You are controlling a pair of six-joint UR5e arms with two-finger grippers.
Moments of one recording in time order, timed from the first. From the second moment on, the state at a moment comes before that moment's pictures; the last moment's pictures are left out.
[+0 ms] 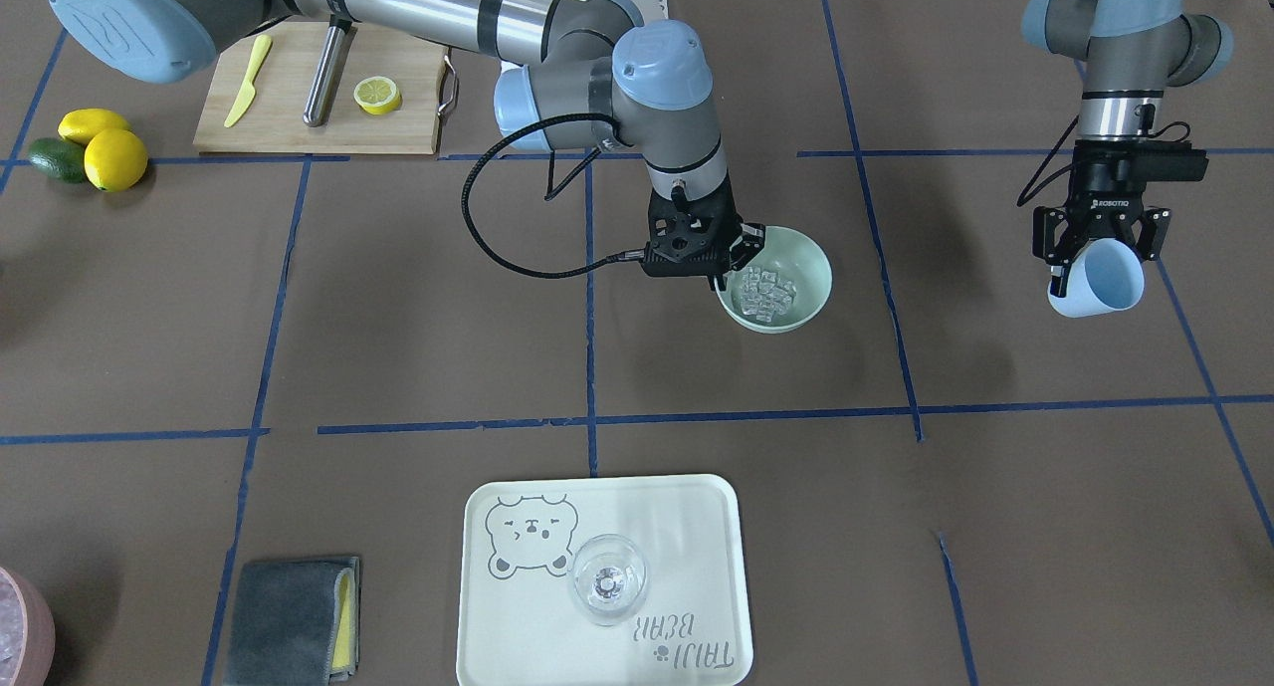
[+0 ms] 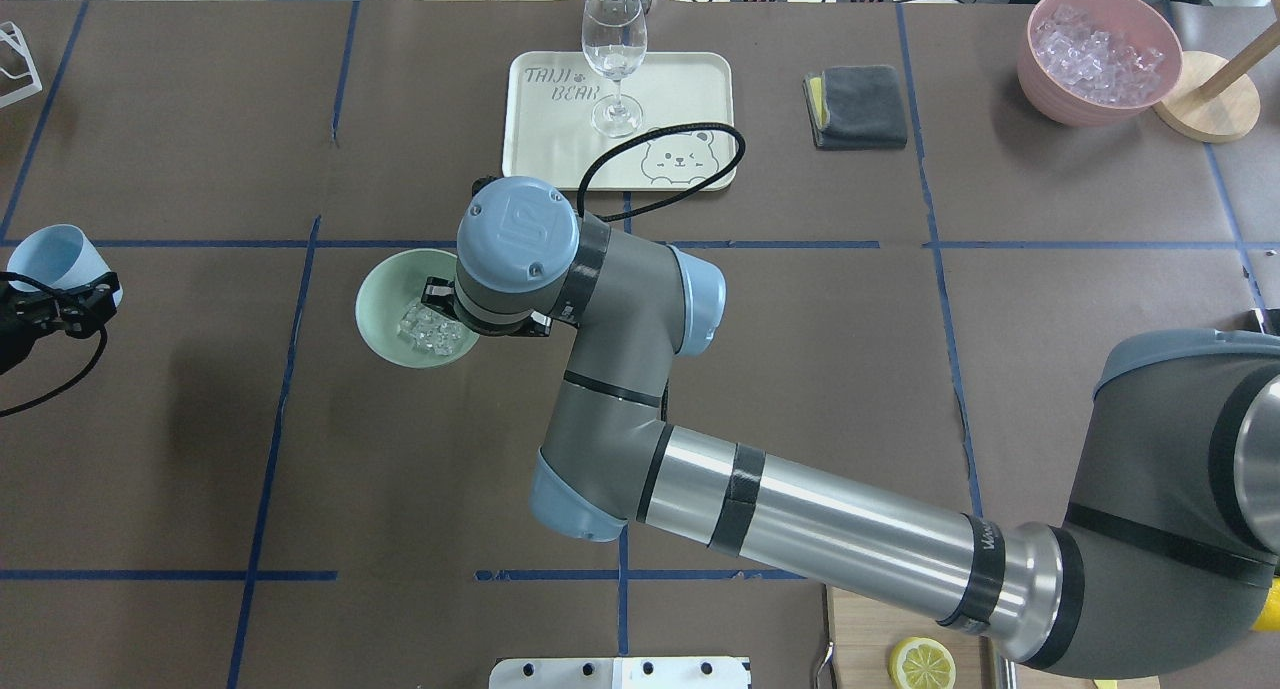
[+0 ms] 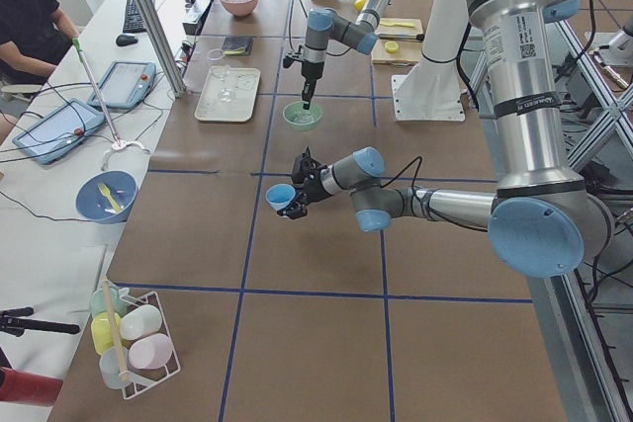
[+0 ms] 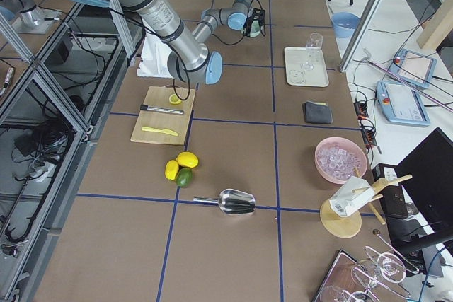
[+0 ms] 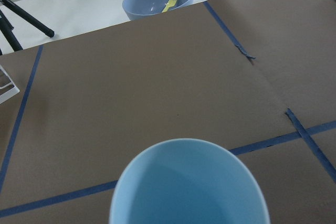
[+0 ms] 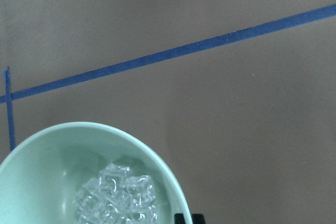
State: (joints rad) left arm -0.65 -1.31 -1.71 -2.77 -1.21 -1.00; right arm 0.46 -0.53 1.24 -1.23 1.82 1.53
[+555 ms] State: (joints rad) left arm -0.46 -1.31 -1.64 -2.81 -0.96 -1.15; right arm 0.54 -0.57 1.45 -1.41 1.90 1.53
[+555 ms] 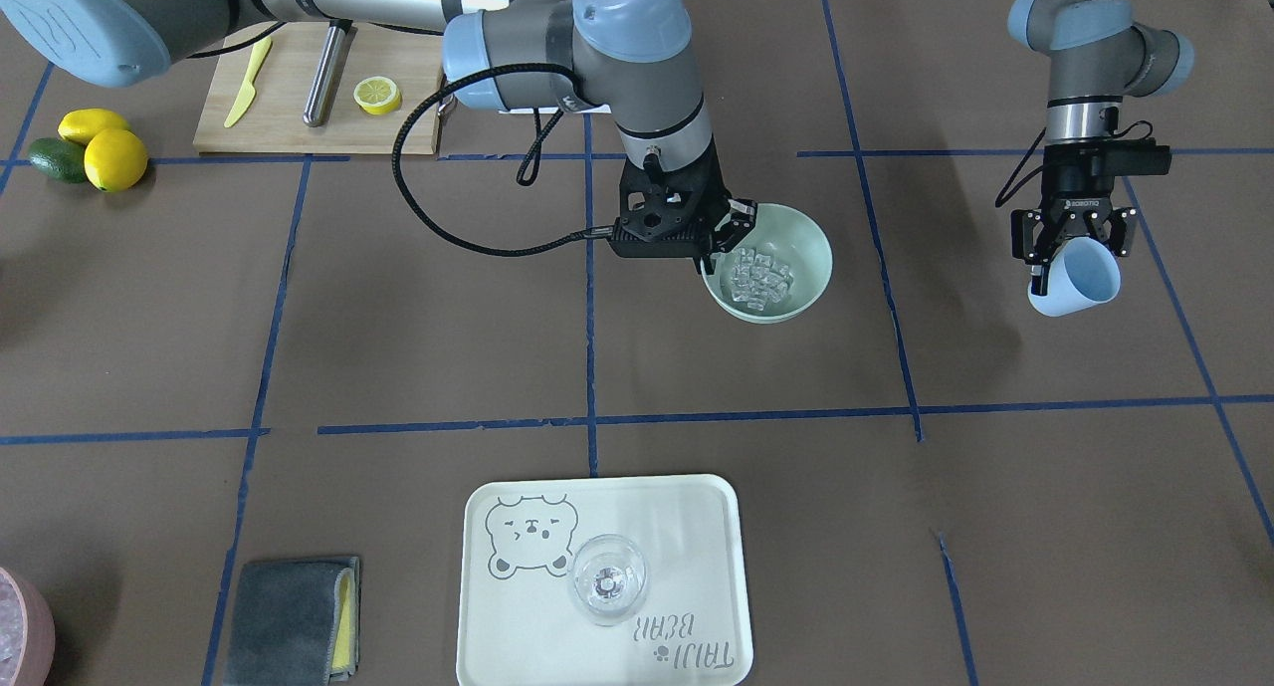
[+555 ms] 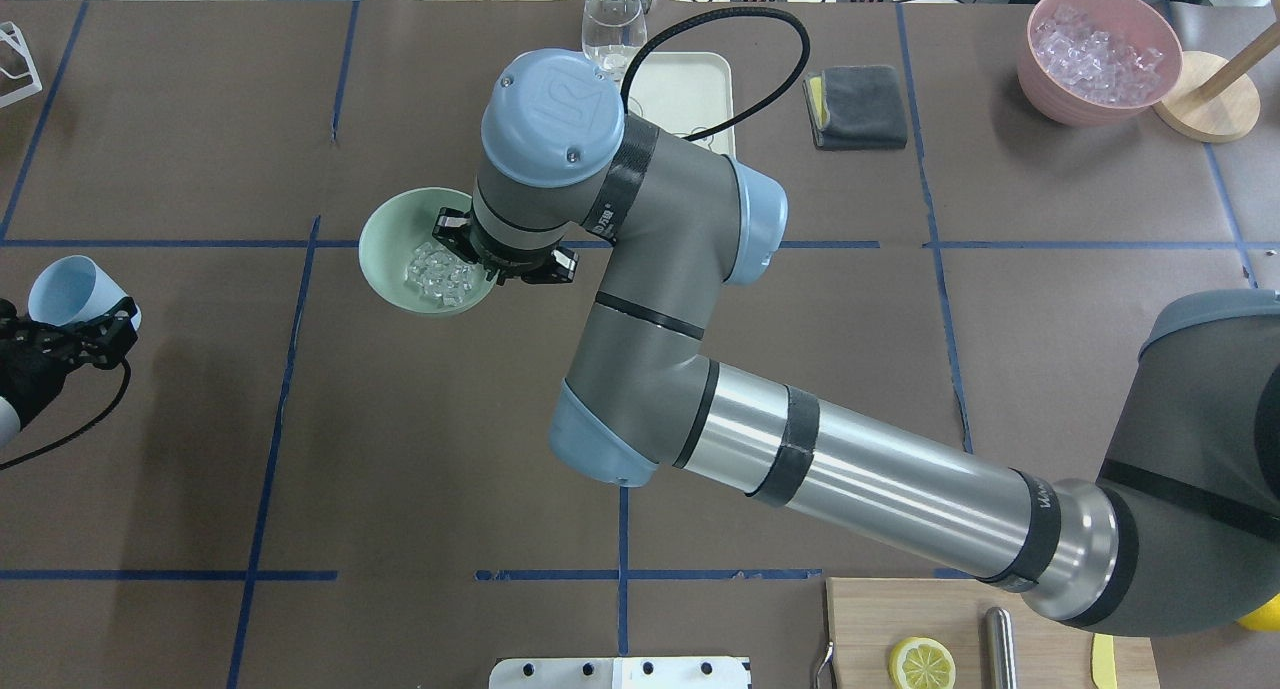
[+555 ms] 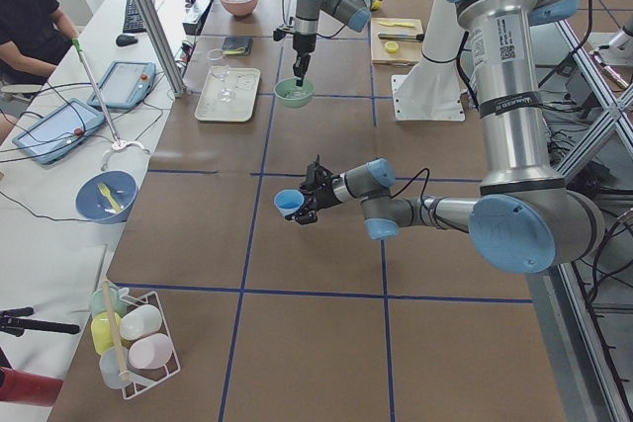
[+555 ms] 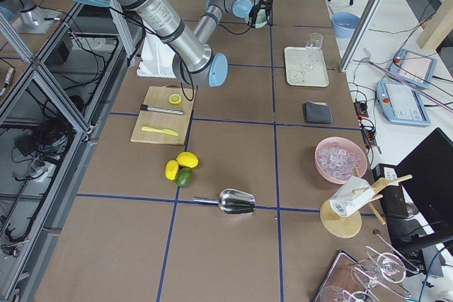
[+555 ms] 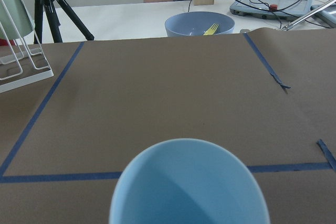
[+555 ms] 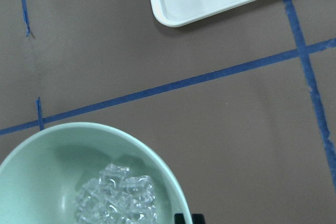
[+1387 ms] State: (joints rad) left arm -0.39 -1.33 -1.60 -2.81 -0.87 -1.18; right arm 0.59 -0.74 1.68 -1.54 1.91 1.52
